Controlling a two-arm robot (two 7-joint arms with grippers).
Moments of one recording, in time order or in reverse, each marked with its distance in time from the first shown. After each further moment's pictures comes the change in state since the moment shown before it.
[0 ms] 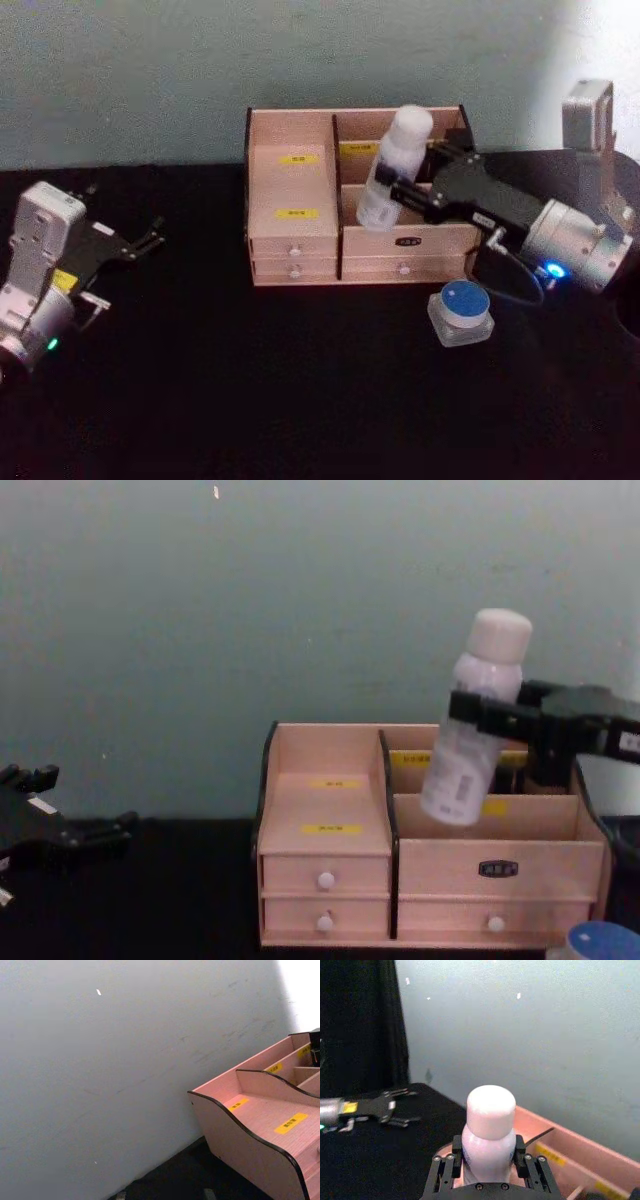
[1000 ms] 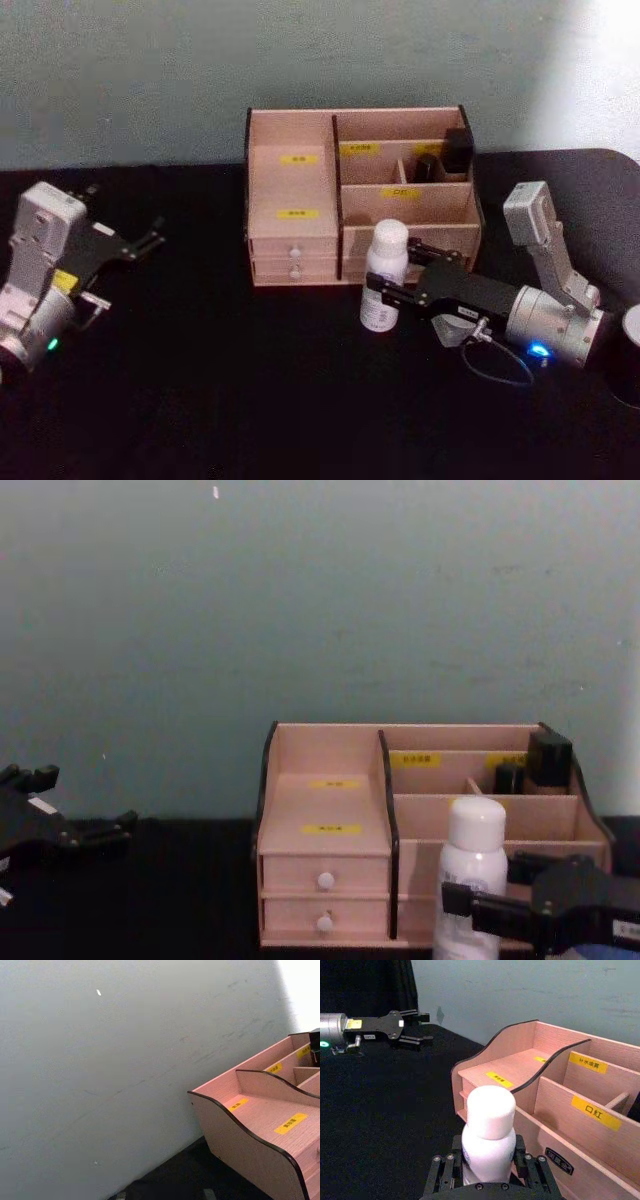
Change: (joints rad) left arm 0.000 0.000 0.000 0.000 0.000 0.000 0.000; right arm -0.041 -0.011 -0.075 0.146 -0.104 -0.019 0.049
